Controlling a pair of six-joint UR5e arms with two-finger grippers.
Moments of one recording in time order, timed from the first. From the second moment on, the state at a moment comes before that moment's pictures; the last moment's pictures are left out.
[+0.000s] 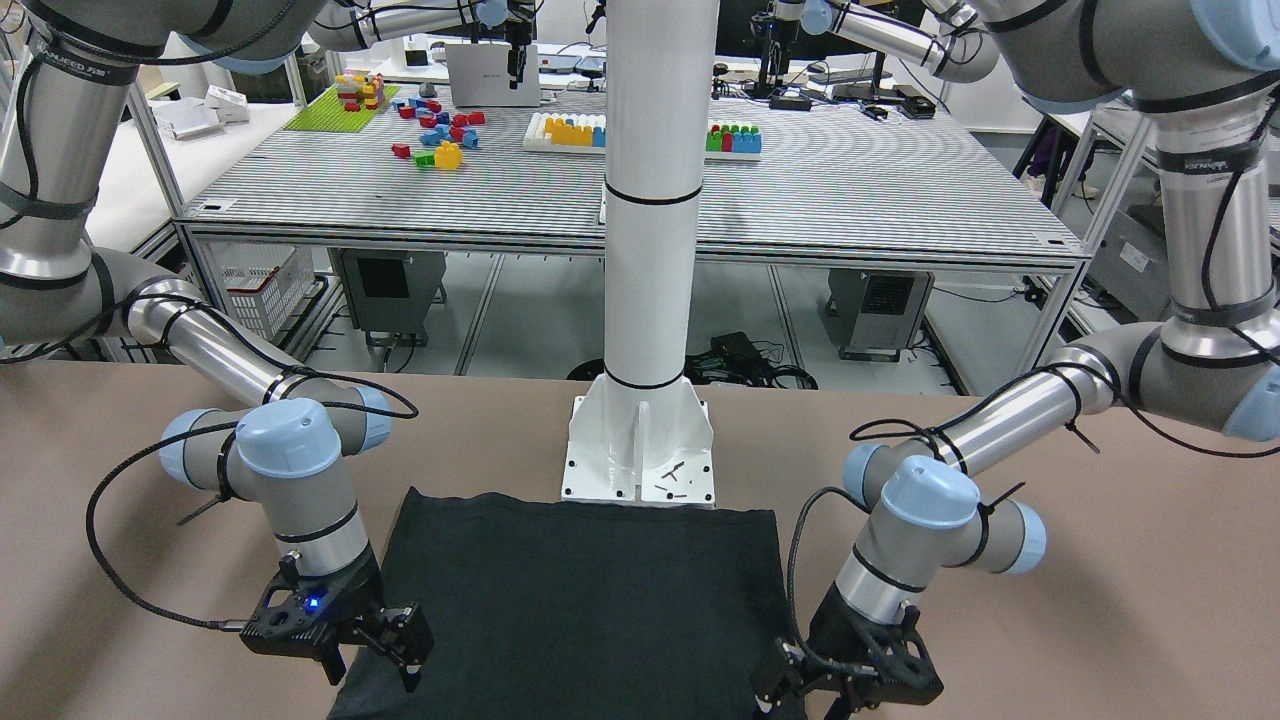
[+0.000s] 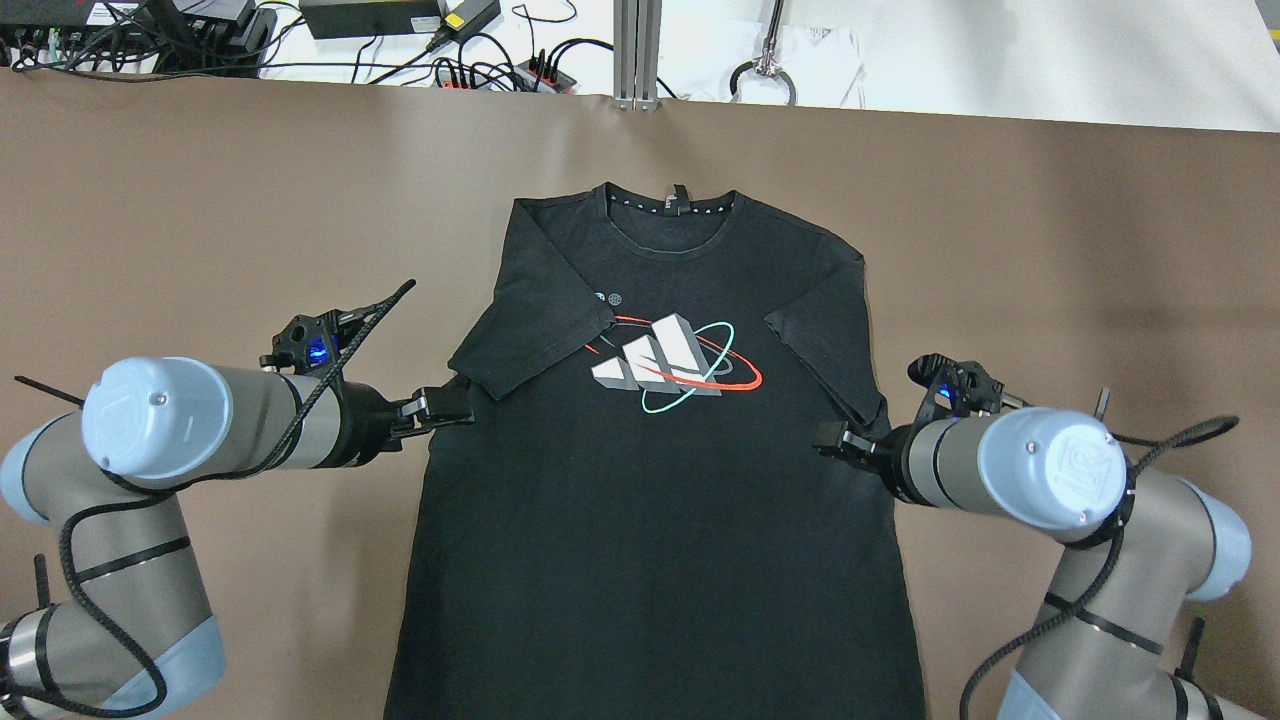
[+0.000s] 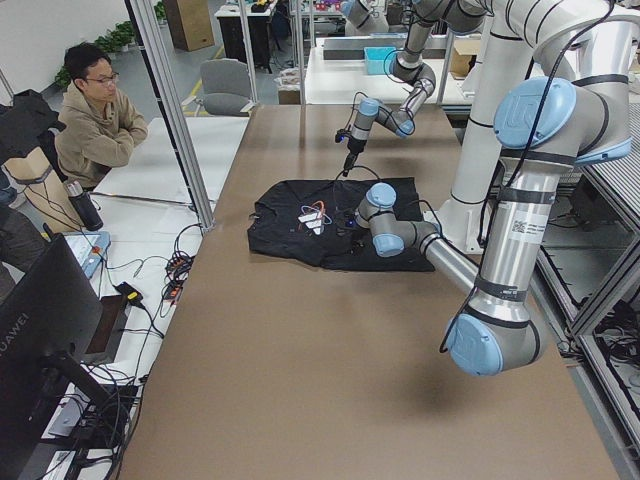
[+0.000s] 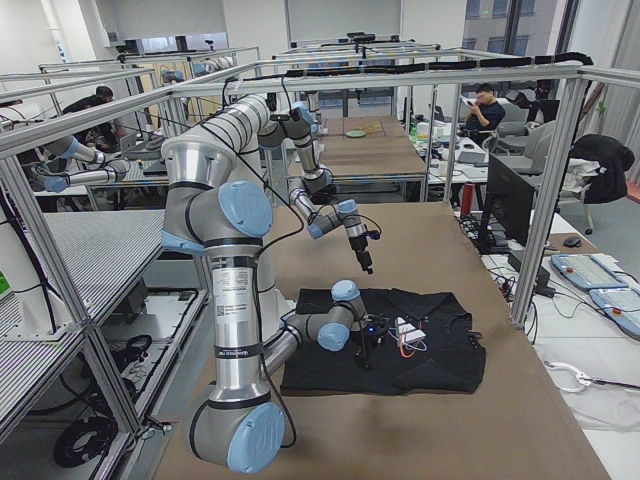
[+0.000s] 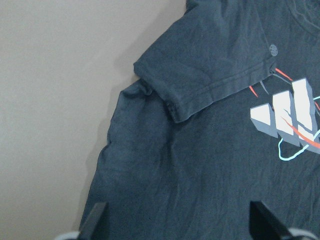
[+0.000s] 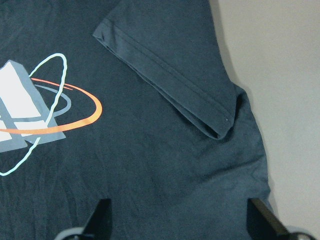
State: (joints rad) left arm -0.57 -1.86 -1.90 -2.13 -1.76 -1.59; right arm 0.57 -1.40 1.97 -1.23 1.71 1.58
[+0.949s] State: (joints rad) left arm -0.50 -1.80 -1.97 -2.12 -1.68 -1.67; right arm 0.03 -1.76 2.19 -1.25 1.40 2.13
